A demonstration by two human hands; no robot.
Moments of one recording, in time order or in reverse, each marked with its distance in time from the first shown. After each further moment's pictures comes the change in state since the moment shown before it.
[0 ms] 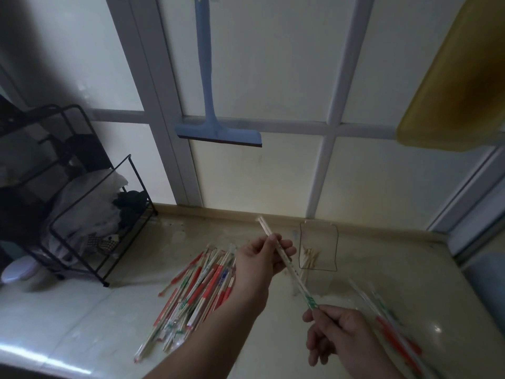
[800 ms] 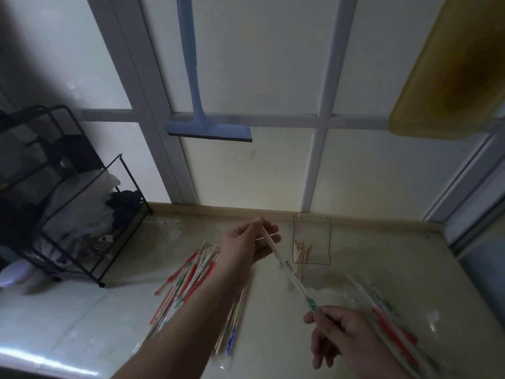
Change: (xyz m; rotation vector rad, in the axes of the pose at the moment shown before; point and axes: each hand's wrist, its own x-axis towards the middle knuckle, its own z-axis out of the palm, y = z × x) left_hand 0.024 0.017 -0.002 0.134 -0.046 -0.024; right_hand 0.003 0.027 -0.027 -0.015 -0.063 0.016
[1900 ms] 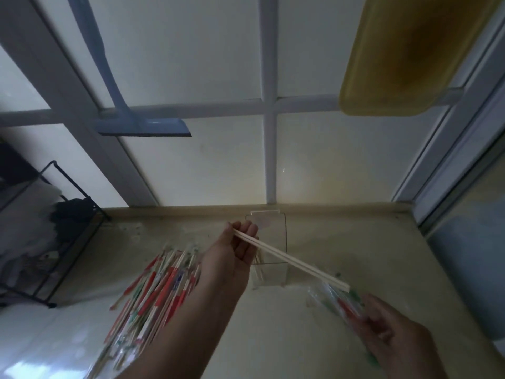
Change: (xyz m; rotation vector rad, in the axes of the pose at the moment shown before) left_hand 0.016 -0.036 0.086 -0.519 0.196 -0.180; right_hand -0.036 0.028 -0.122 -0.456 0.597 -0.285
